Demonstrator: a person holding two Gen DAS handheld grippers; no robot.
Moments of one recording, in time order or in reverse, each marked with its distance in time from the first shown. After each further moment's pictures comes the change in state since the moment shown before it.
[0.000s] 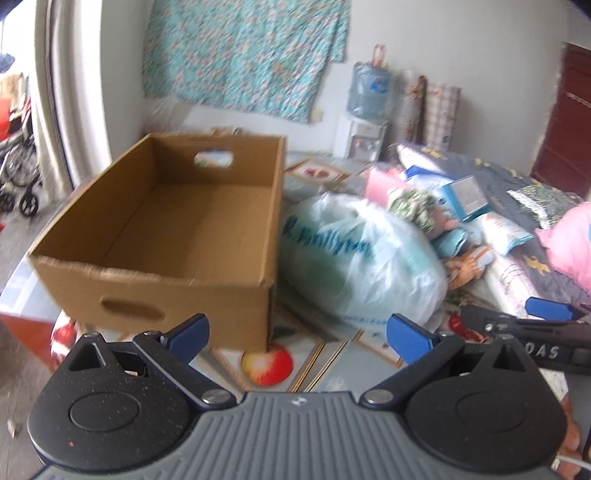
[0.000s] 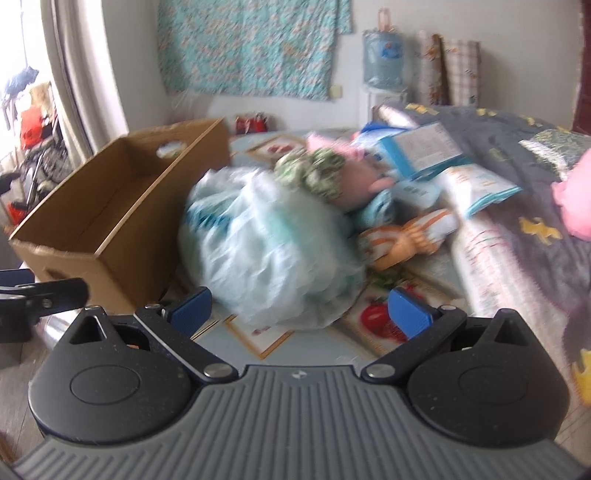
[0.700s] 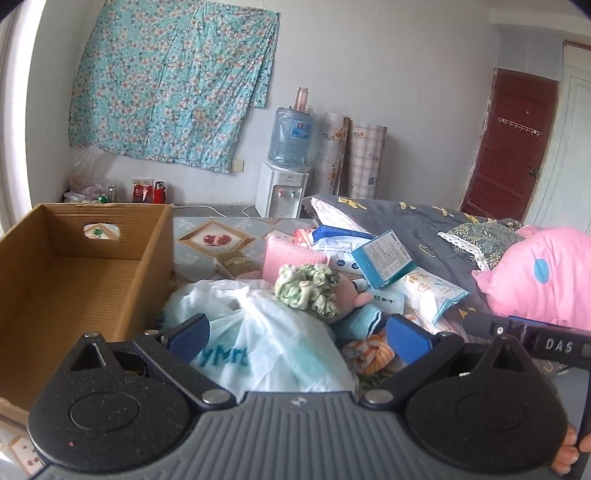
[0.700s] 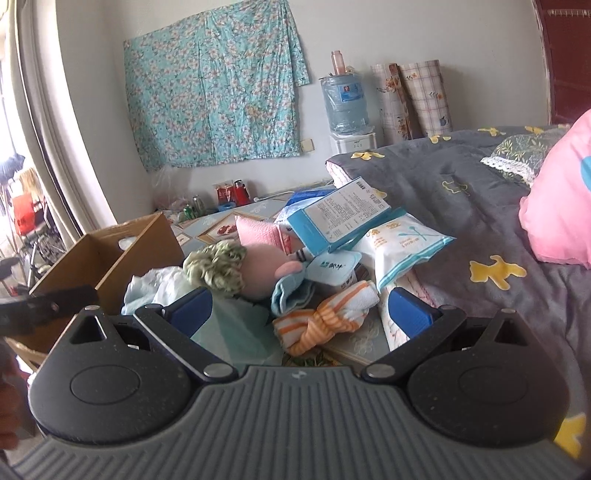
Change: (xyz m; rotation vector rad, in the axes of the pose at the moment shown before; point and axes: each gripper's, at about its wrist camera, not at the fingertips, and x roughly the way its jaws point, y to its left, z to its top) left arm 0.063 -0.078 0.056 0.050 -0.161 -0.223; right arm 0.012 -0.129 0.039 0.166 -0.160 0.041
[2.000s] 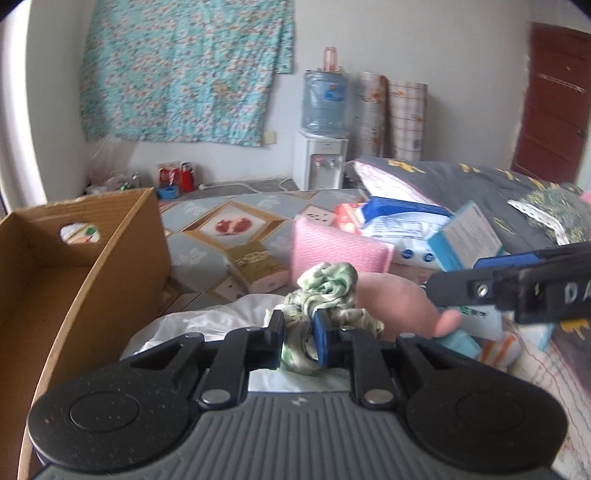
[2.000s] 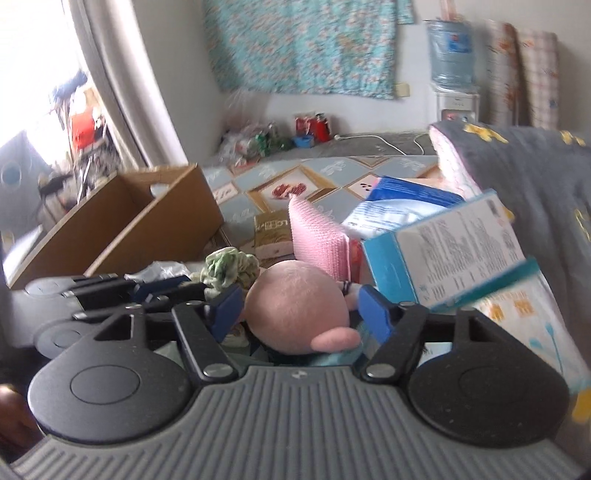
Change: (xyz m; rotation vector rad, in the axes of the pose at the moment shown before) left arm 0.148 0.005 0.020 0.043 0.104 0.173; right arm 0.178 0.036 0.071 -0.229 0.255 0.240
